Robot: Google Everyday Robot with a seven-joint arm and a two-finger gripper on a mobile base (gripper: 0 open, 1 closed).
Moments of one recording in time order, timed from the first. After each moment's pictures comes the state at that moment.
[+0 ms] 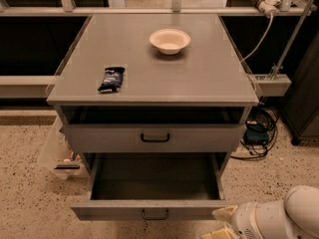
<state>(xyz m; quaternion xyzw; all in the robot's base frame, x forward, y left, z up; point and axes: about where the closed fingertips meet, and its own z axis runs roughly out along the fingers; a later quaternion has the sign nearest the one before) 0.328 -0.161 0.581 -0.36 0.87 0.27 0.22</state>
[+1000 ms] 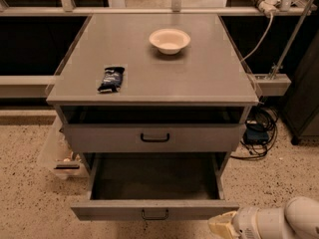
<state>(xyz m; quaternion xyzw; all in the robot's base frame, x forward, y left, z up) 0.346 -0.179 0.527 -0.29 0.87 0.30 0.24</state>
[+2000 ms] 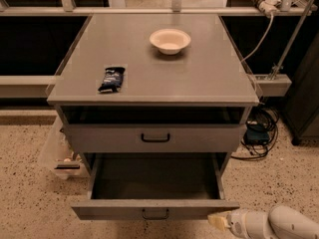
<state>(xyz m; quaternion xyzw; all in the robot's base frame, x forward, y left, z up) 0.411 -0.216 0.388 -0.17 0.90 0.30 0.26</state>
